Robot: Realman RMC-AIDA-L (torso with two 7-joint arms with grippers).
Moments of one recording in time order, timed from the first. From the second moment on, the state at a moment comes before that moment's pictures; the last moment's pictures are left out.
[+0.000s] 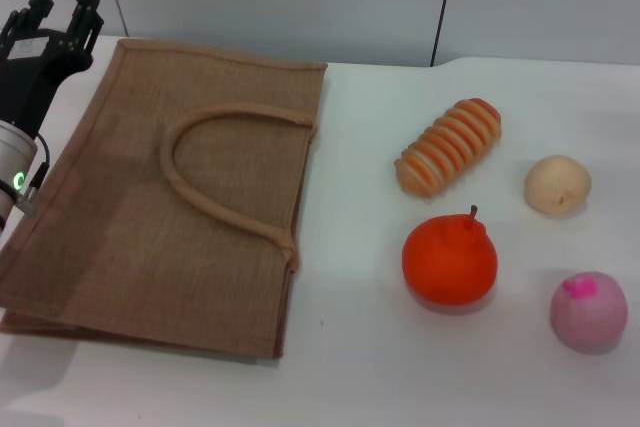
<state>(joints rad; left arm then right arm) -0.59 -2.03 0.44 -0.04 -2.24 -1.30 2.69 0.58 2.04 0.78 -0.06 -2.14 -1.19 0.42</state>
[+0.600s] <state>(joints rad) -0.59 -2.03 0.44 -0.03 -2.24 -1.30 2.69 0.58 2.04 0.78 -0.06 -2.14 -1.19 0.42</state>
